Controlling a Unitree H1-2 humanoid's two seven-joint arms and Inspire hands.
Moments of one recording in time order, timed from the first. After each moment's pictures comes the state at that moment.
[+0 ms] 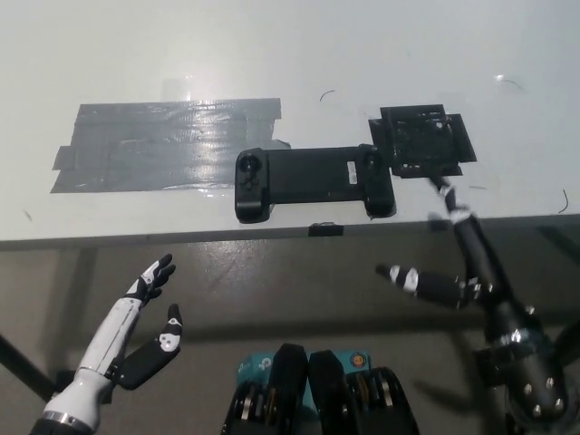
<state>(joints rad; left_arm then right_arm) -0.04 0.31 -0.10 -0.18 0.19 0.07 -0.10 -0.31 -0.14 0.12 -0.05 -0.29 -0.04 -0.01</state>
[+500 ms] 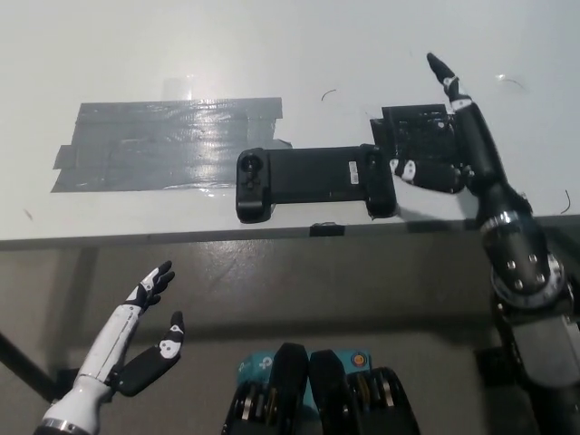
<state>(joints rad) -0.02 0.31 -0.10 -0.18 0.20 0.07 -0.10 -0.64 -0.13 0.06 0.30 -0.29 -0.02 -0.04</state>
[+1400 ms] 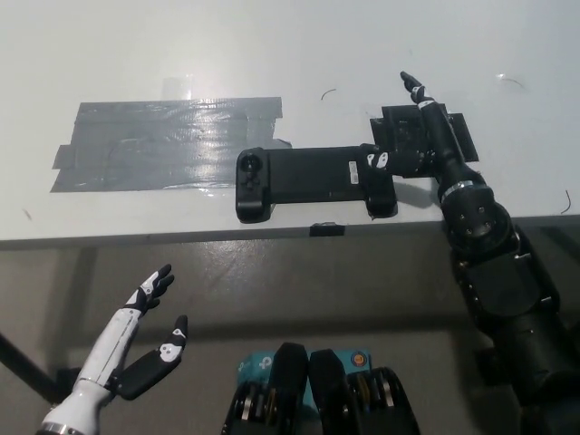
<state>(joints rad) -0.01 0.31 -0.10 -0.19 0.21 0.08 -0.10 -0.83 -0.09 0.06 0.79 -0.26 -0.02 -0.11</state>
